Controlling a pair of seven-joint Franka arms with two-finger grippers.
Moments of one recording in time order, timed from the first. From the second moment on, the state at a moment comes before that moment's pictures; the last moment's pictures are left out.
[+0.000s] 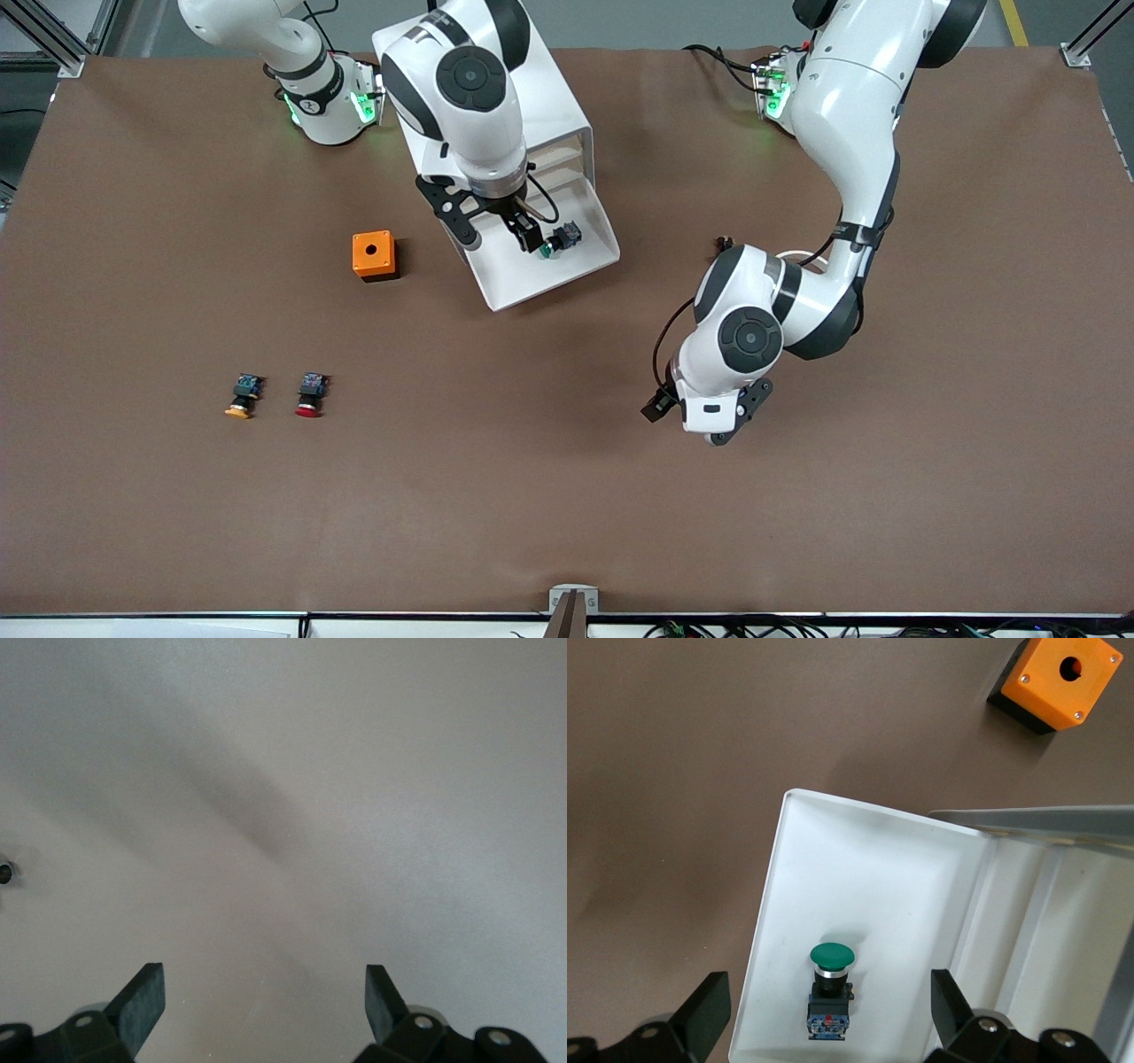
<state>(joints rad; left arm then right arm) -0.48 0.77 -0.01 -1.30 -0.13 2.05 -1.21 0.84 0.24 -0.05 -1.79 0.05 1.97 1.69</state>
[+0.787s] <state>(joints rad) -0.48 0.77 -0.01 -1.31 -0.13 2.05 -1.21 0.88 0.30 -0.05 -1.79 -0.02 2.06 1.78</state>
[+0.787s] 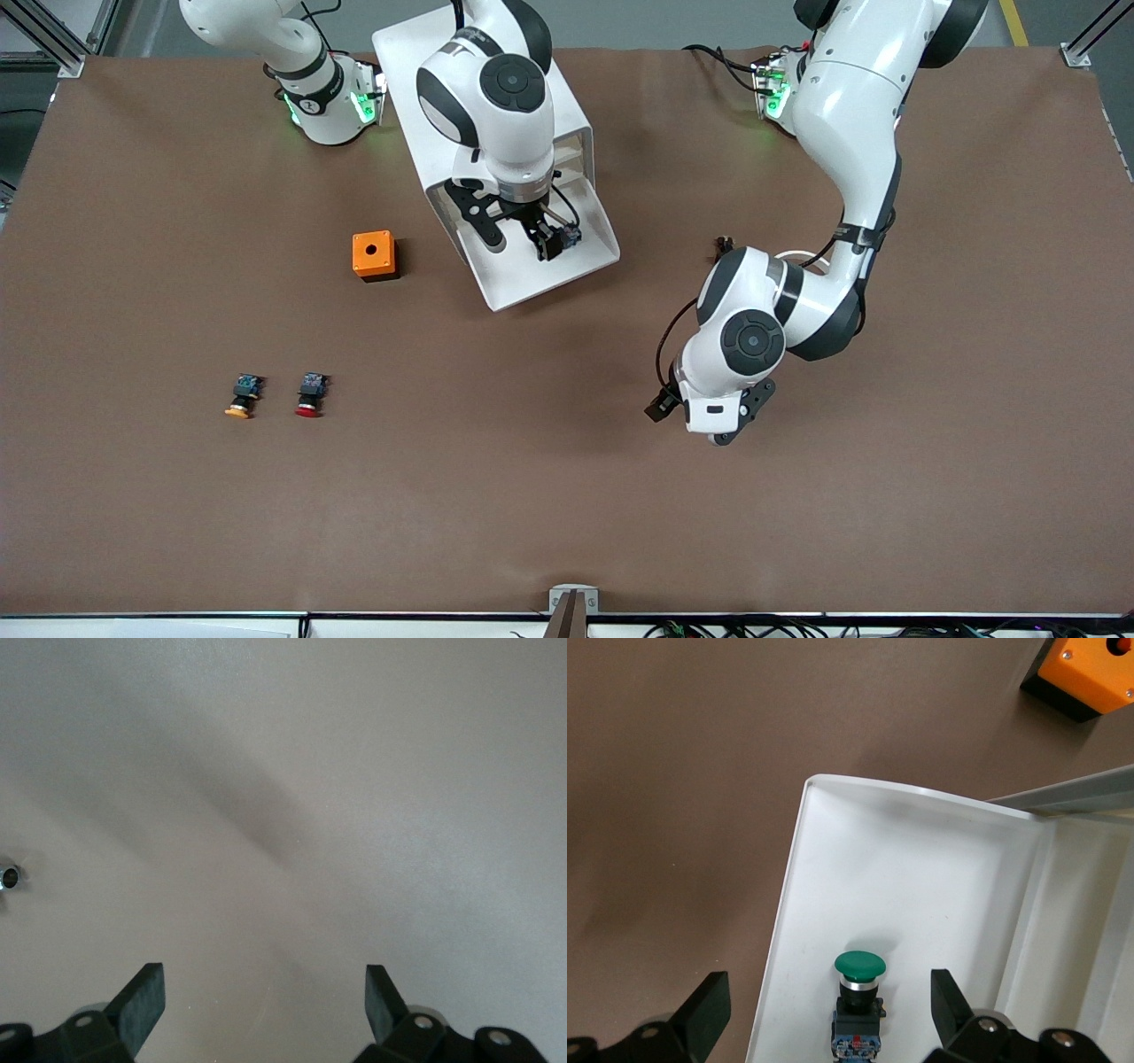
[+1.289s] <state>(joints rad) -0.48 0.77 -0.01 -1.31 -0.13 2.05 -1.21 0.89 0.34 -0.05 -1.79 -0.02 2.08 1.79</state>
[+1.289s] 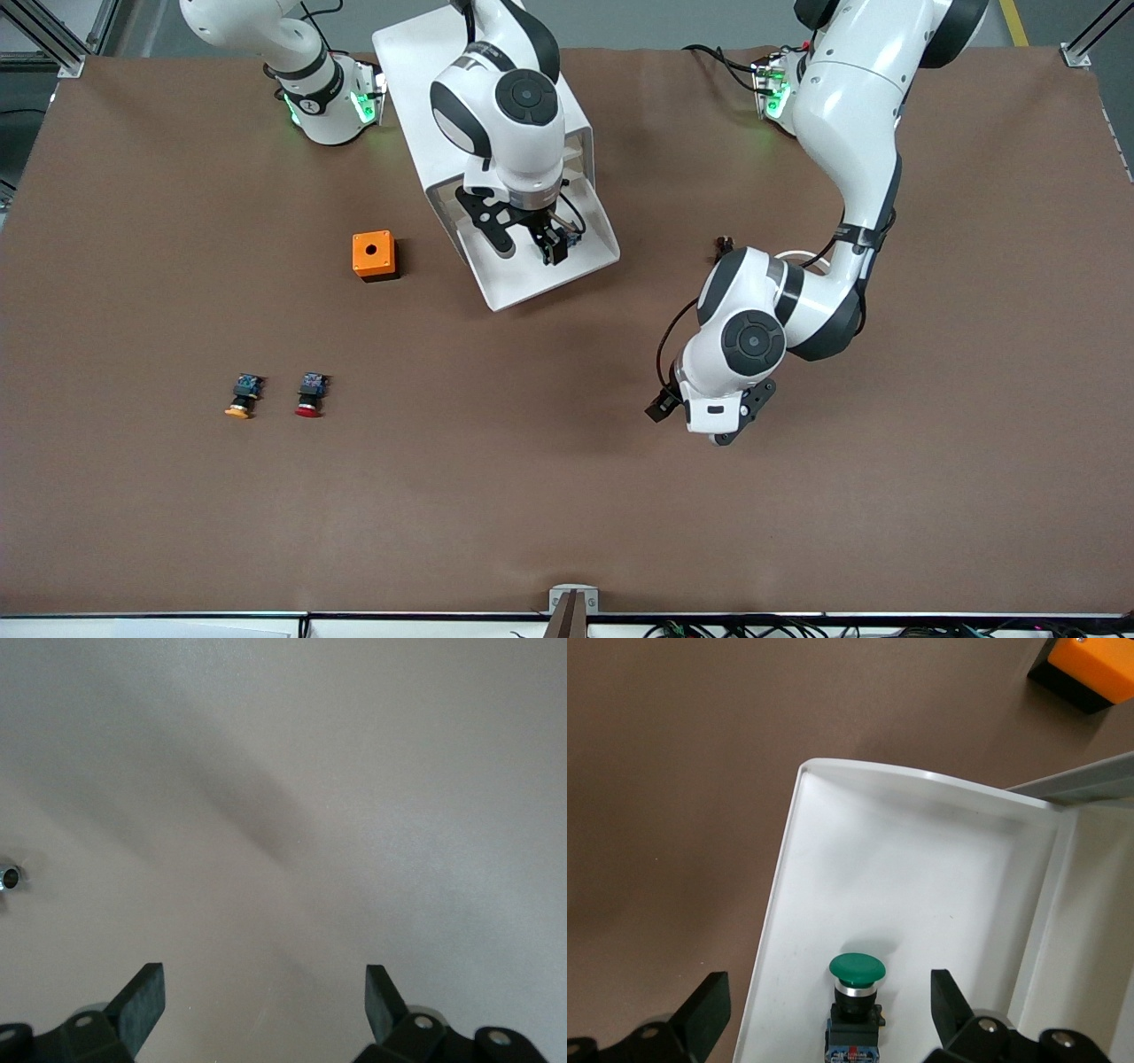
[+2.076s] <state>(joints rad) -0.48 0.77 -0.01 -1.31 -0.13 2.05 -1.21 0.92 0.37 -0.05 -1.79 -0.03 2.09 1.82</state>
